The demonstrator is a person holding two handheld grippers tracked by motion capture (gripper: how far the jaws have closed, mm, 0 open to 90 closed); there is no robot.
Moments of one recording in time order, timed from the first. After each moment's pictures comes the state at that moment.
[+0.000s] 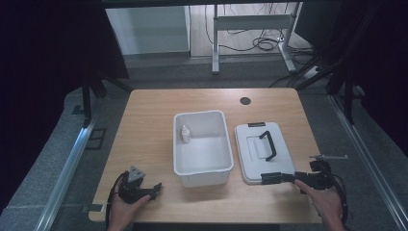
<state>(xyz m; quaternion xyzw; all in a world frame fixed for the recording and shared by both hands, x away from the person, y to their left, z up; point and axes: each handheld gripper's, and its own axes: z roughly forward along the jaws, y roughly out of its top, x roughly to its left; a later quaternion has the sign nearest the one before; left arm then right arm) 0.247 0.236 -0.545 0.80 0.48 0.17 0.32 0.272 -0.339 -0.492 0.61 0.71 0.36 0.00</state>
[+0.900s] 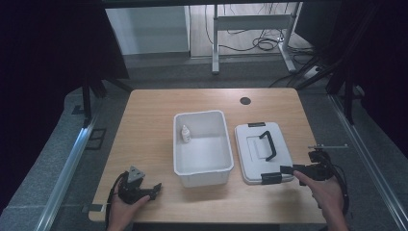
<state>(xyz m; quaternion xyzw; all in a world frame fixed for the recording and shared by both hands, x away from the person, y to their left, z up) 0.246 0.236 -0.545 0.80 0.48 0.17 0.32 0.285 -0.328 -0.456 0.60 0.71 0.36 -0.01</state>
